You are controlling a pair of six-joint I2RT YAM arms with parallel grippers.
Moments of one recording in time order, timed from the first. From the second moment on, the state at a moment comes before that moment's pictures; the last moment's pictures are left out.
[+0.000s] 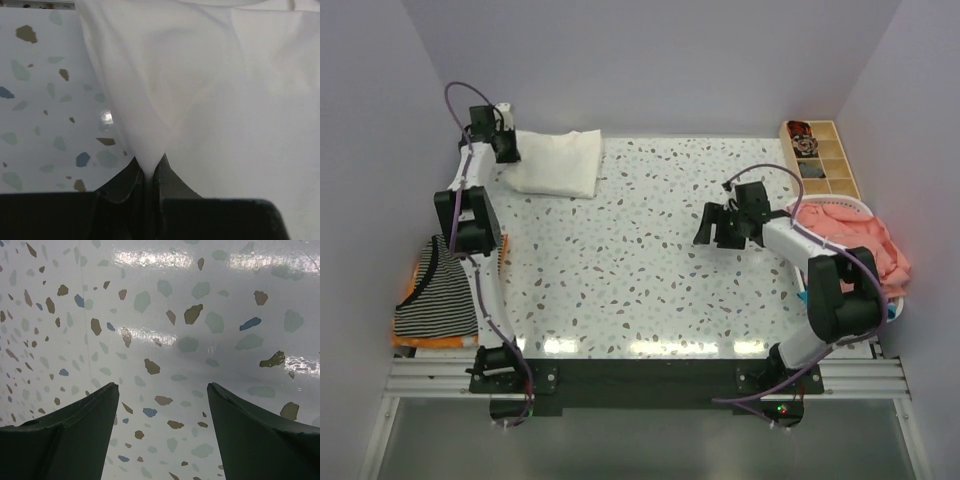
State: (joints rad) left arm 0.16 2.41 2.13 -0.48 0.20 0.04; right arm 0.23 1.58 0.94 -0.30 -0.27 0.36
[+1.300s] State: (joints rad) left arm 0.33 2.42 2.08 -0.22 -0.08 0.15; right arm 0.23 1.78 1.01 -0.20 -0.43 0.38
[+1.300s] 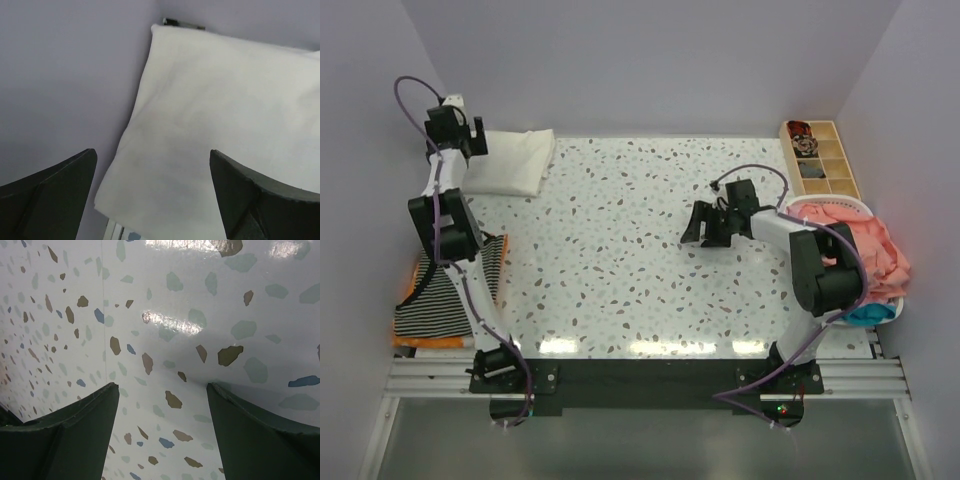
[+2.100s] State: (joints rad) left arm -0.42 1.39 1.07 -0.02 0.10 -0.23; right arm 0.30 1.32 0.91 -0.30 -0.11 0.34
